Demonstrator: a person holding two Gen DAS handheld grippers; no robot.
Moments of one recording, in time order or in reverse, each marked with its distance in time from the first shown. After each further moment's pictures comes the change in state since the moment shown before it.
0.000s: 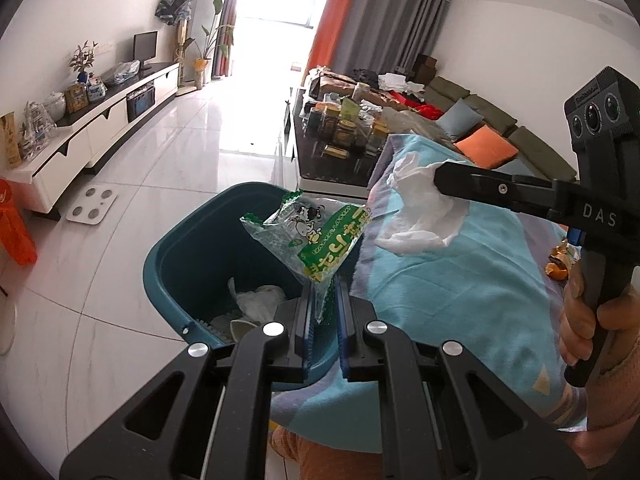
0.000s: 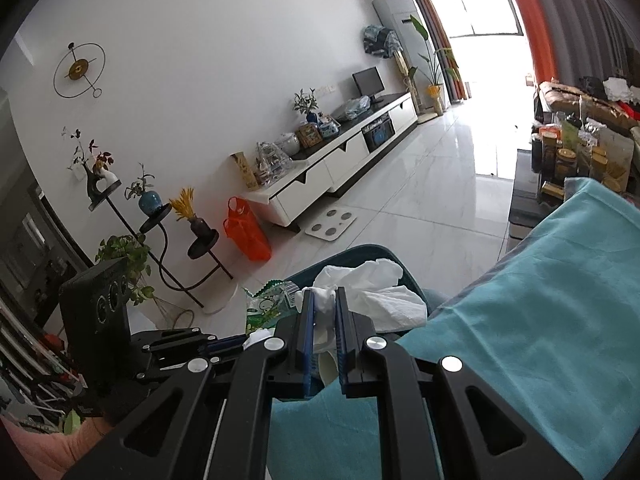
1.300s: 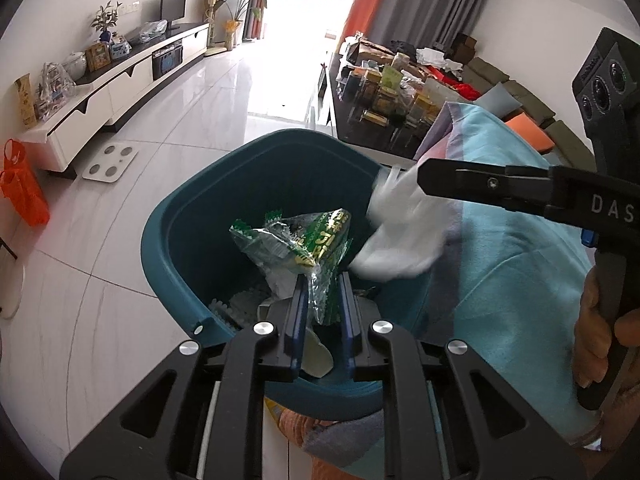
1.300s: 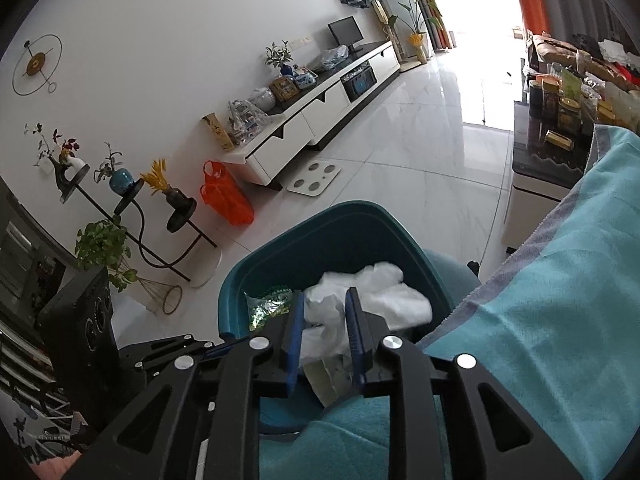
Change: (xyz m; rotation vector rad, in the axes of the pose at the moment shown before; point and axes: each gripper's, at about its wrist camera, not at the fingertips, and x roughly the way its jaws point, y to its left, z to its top) left arm 0.082 0.021 -0.001 -0.089 0.128 0.087; right arm 0.088 -0.013 0.008 0.075 0.177 -0.053
